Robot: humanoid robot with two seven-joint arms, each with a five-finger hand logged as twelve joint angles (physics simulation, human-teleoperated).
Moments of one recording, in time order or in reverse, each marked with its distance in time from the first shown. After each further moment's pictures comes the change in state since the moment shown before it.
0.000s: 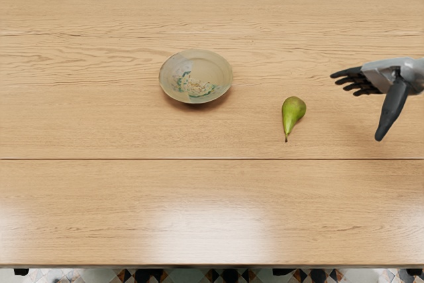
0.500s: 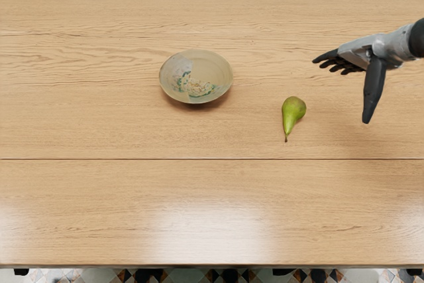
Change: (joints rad) left arm 0.000 0.000 0.000 0.000 0.000 0.000 0.000; right arm 0.134 0.123 0.071 0.069 -0.105 0.000 -0.261
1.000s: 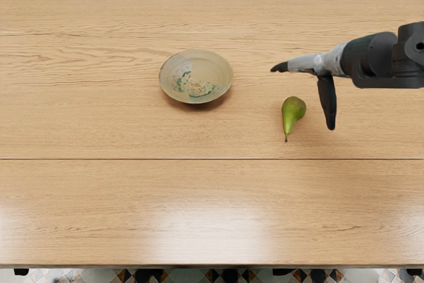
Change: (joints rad) left arm 0.000 0.000 0.000 0.000 0.000 0.000 0.000; right arm -0.048 0.152 0.000 0.211 -0.391 -0.155 -0.033
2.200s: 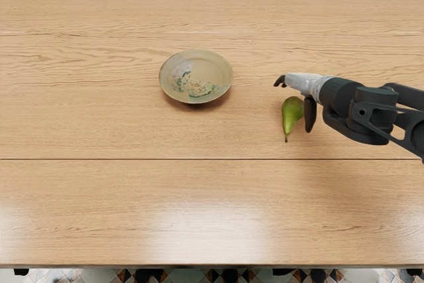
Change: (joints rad) left arm 0.000 0.000 0.000 0.000 0.000 0.000 0.000; right arm -0.241 0.159 -0.009 -0.134 -0.295 -0.339 0.000
